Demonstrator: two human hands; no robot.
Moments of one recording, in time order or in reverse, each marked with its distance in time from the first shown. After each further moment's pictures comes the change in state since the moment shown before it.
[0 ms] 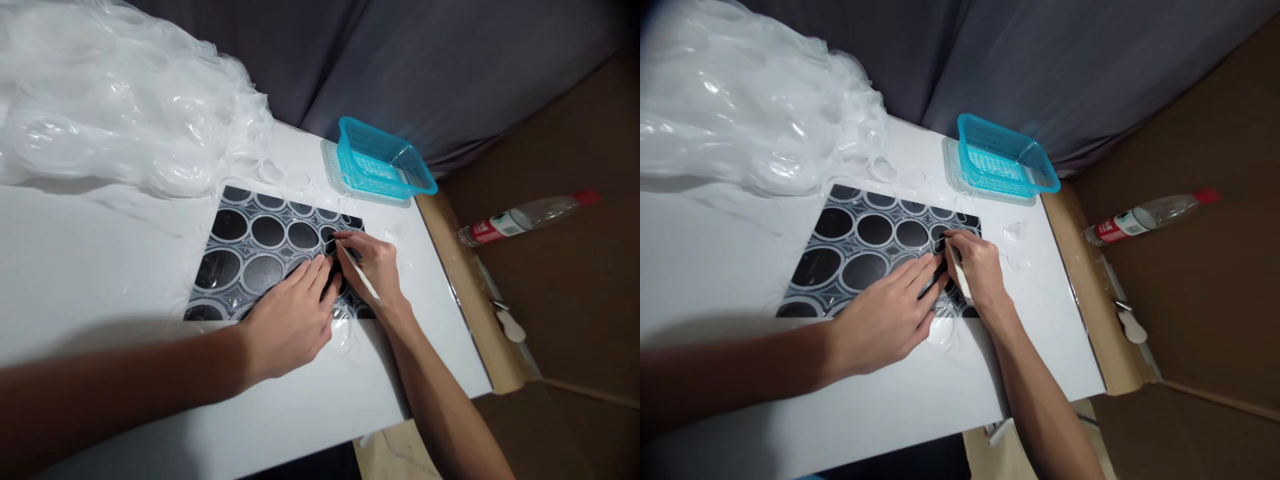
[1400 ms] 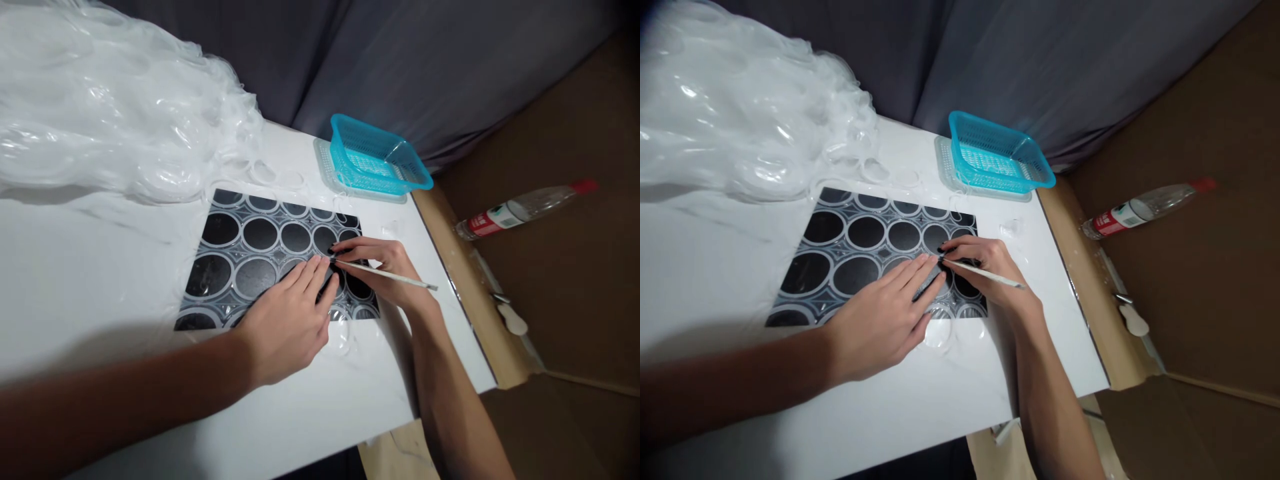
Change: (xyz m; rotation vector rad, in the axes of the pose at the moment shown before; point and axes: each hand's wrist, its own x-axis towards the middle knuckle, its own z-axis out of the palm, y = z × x) left_hand 0.002 -0.002 -0.001 -0.004 -0.070 0.018; right_hand -0.001 0.012 -0.043 0.191 -0.305 -0.005
